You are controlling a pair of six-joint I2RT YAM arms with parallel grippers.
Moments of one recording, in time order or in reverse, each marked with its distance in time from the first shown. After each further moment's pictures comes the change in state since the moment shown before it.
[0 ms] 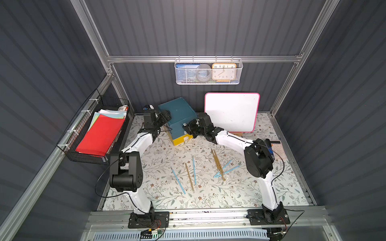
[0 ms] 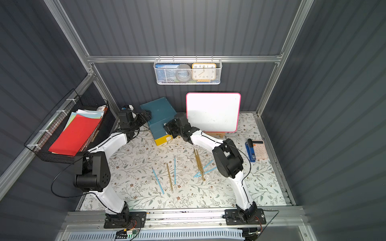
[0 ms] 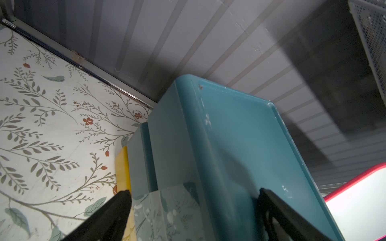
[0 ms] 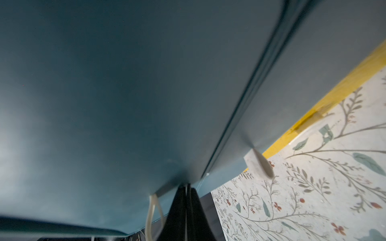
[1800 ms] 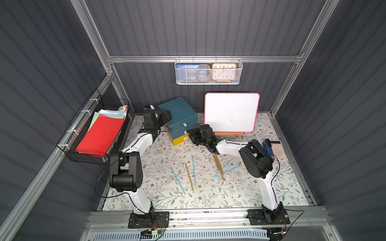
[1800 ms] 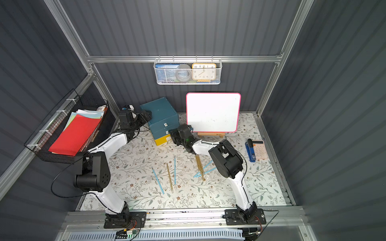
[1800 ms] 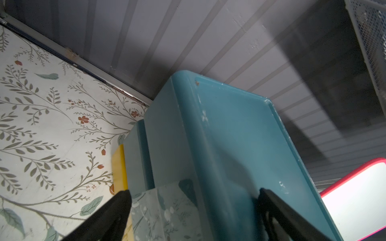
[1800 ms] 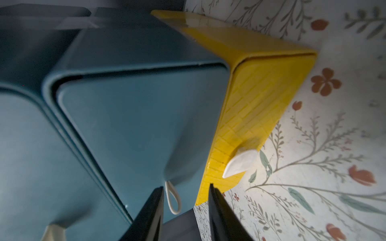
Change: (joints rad) left arm 0.000 -0.002 -0.003 0.002 0.018 0.000; right arm 0.013 0.002 -0.297 0.343 0.173 0.018
